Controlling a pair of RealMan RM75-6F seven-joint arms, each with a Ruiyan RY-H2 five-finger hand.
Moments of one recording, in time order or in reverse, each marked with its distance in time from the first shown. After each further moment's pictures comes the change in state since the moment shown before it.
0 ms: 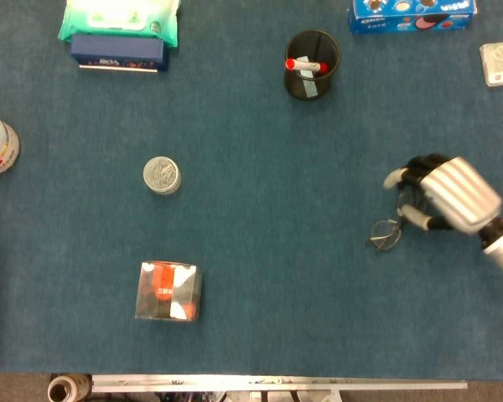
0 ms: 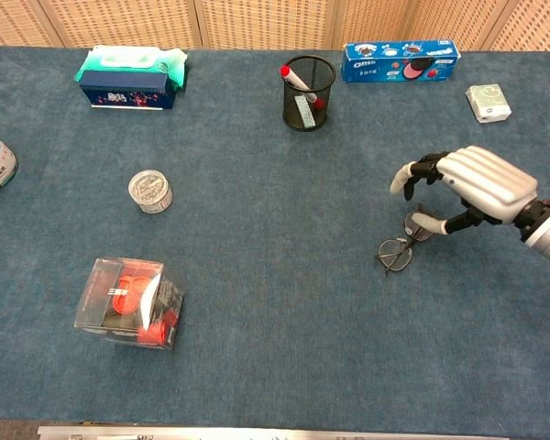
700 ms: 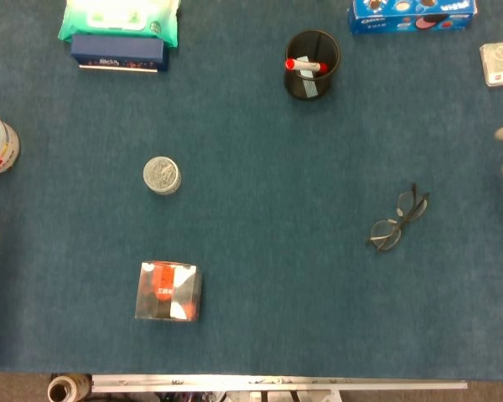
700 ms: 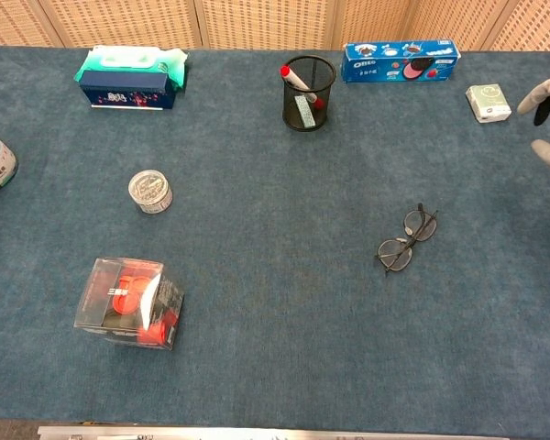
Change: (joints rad) left arm -0.067 -0.025 -0.033 0.055 0.047 -0.044 -0.032; right arm -0.166 0.274 0.120 -0.349 0.193 0.146 -0.366
